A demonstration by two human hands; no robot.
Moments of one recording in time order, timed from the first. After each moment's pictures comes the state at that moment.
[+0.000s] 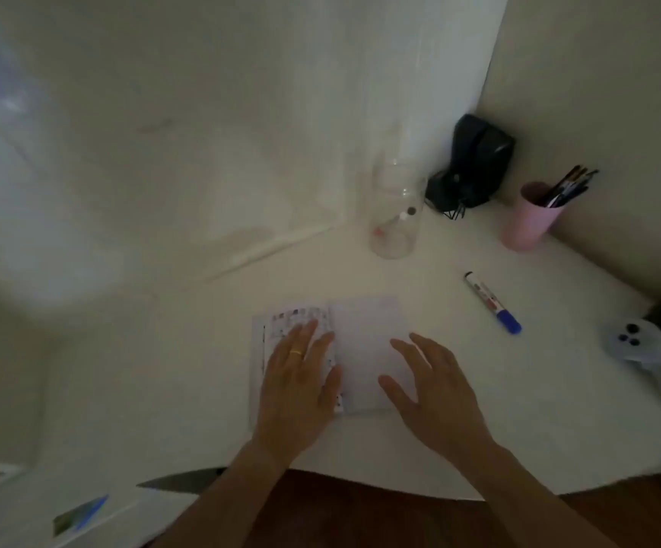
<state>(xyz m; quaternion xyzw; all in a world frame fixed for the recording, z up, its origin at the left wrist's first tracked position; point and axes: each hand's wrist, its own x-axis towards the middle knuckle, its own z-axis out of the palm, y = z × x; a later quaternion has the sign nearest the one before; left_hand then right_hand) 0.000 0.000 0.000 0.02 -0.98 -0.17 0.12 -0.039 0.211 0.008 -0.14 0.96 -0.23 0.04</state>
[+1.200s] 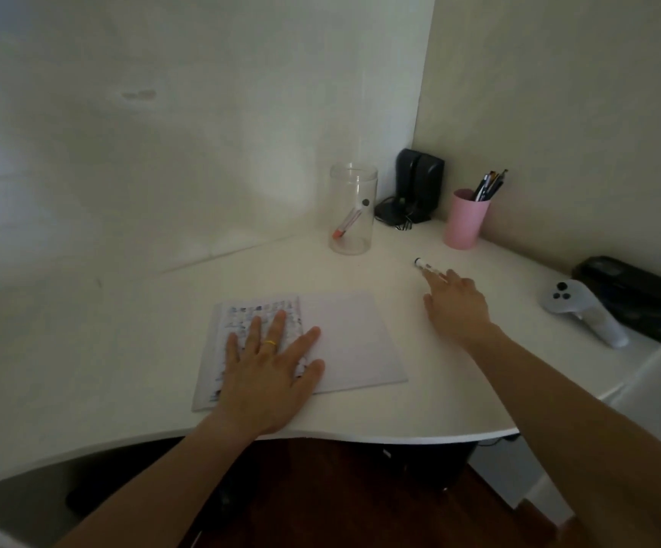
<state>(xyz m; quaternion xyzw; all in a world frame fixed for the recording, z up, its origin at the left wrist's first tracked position) 0.016 0.002 -0.084 0.00 -1.00 -0.08 0.05 -0.124 0.284 -0.038 -0.03 1.00 -0.02 -0.09</state>
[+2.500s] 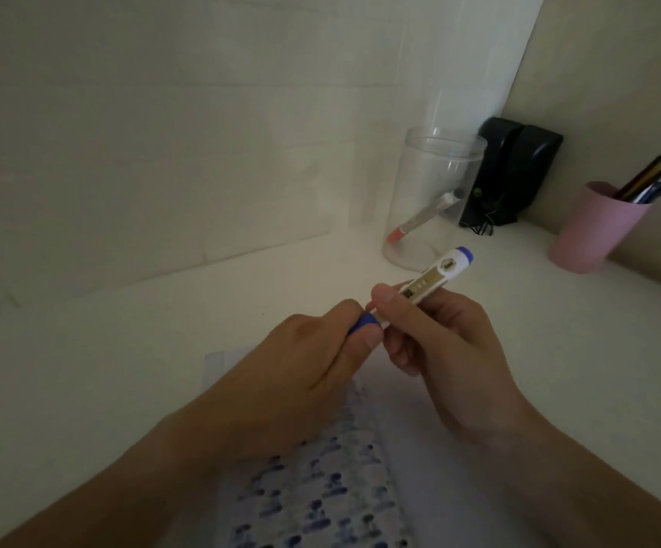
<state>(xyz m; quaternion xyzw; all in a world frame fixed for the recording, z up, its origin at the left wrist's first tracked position) -0.104 -0.050 -0.032 -0.22 -0.90 -0.36 0.11 -0.140 0.118 -0.030 -0.15 0.65 -0.75 0.04</state>
